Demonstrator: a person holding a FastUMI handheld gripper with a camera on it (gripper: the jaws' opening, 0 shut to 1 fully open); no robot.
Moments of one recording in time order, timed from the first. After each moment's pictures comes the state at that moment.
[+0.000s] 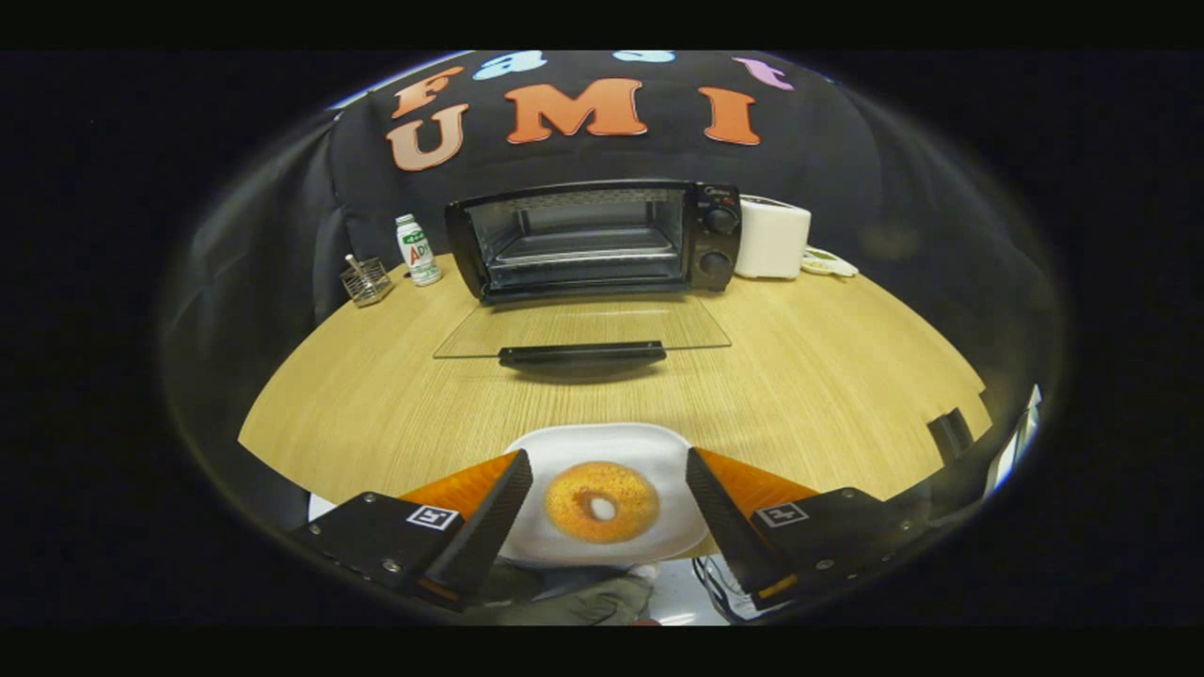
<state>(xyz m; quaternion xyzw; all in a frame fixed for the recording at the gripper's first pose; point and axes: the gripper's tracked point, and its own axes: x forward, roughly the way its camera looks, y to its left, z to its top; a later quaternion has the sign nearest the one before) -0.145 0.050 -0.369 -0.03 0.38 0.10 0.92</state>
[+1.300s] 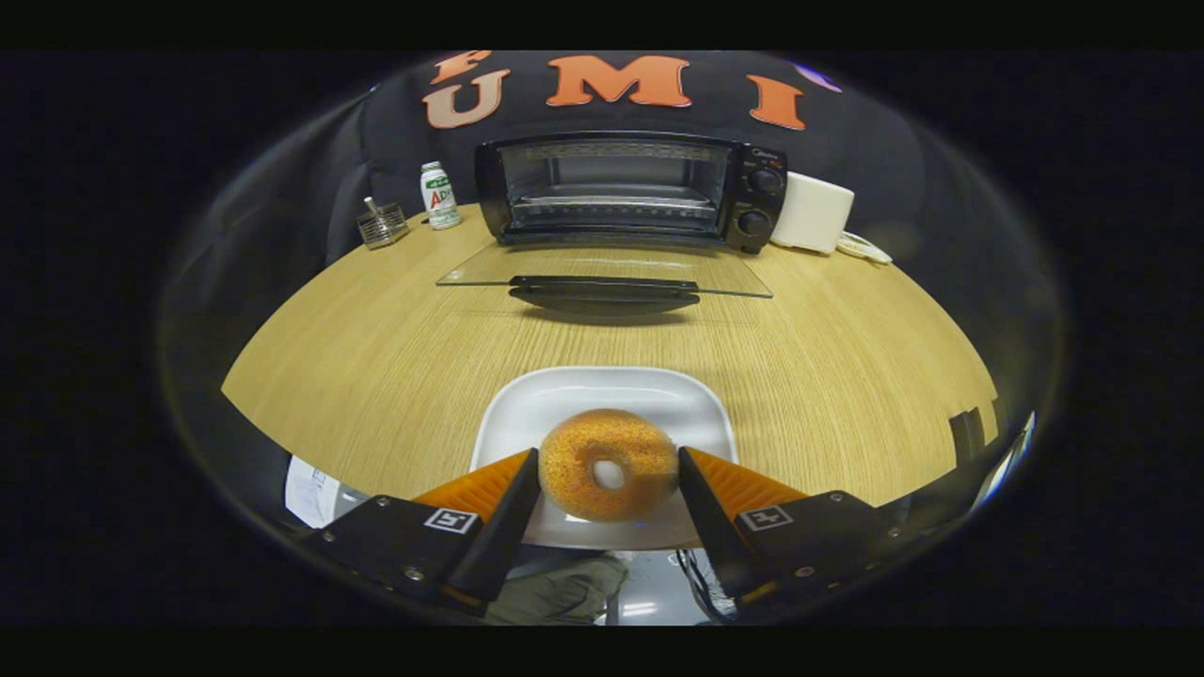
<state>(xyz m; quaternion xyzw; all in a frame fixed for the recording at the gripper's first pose) -0.156 0.049 -0.411 -0.09 0.42 0.12 0.89</state>
